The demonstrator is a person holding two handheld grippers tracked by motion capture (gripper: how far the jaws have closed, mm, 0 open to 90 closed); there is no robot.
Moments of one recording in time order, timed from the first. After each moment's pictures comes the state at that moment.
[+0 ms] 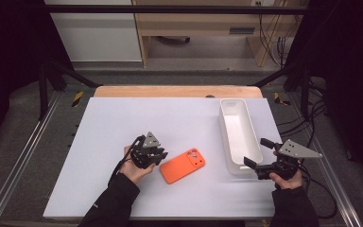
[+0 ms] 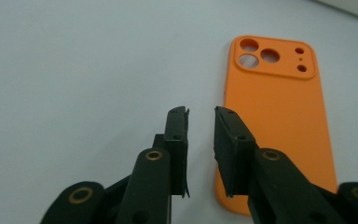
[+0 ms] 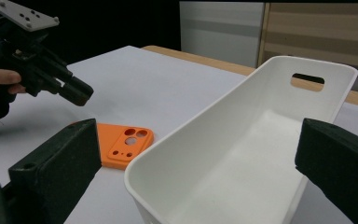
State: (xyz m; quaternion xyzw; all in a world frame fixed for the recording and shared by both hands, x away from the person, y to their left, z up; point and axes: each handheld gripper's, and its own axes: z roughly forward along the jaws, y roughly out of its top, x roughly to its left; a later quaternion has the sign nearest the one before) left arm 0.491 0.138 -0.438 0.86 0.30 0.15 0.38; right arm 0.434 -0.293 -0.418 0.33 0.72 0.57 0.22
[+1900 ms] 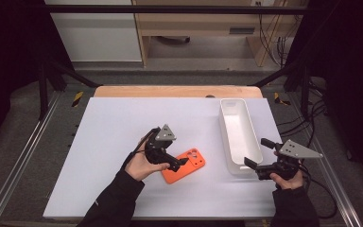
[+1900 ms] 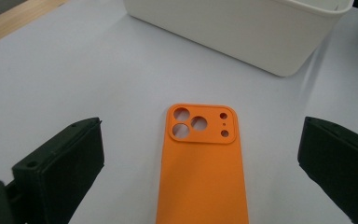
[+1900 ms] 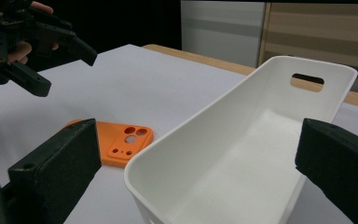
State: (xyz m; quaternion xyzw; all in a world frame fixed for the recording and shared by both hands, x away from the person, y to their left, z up) left arm 0.490 0.091 -0.399 0.88 0.24 0.11 0.40; right arm 0.433 -0.294 -0.417 0.33 0.72 0.57 0.22
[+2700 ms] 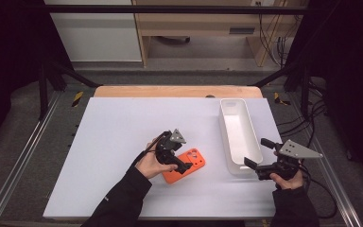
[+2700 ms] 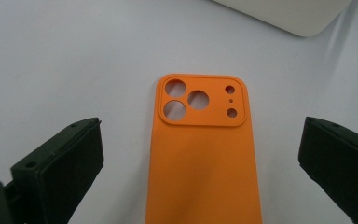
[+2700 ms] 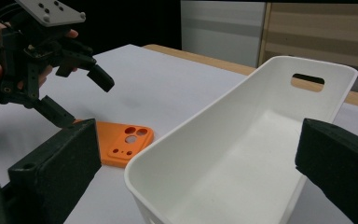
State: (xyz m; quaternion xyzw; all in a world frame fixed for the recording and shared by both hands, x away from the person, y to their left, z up) left arm 0.504 0.068 -0.427 0.91 0.24 0.08 0.34; right arm 0.433 -0.294 -0.417 0.33 0.72 0.57 0.22
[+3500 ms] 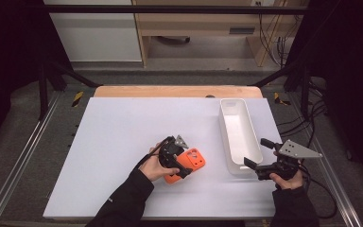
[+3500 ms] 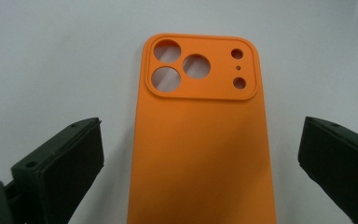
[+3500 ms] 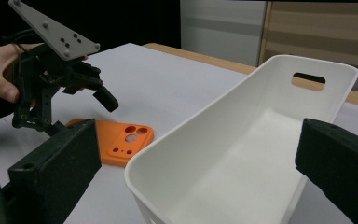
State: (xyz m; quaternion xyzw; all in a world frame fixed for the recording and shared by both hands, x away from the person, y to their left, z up) left arm 0.507 0.062 -0.456 0.92 0.25 0.06 0.30; right arm 0.433 -0.293 -0.418 0.33 0.72 0.57 0.22
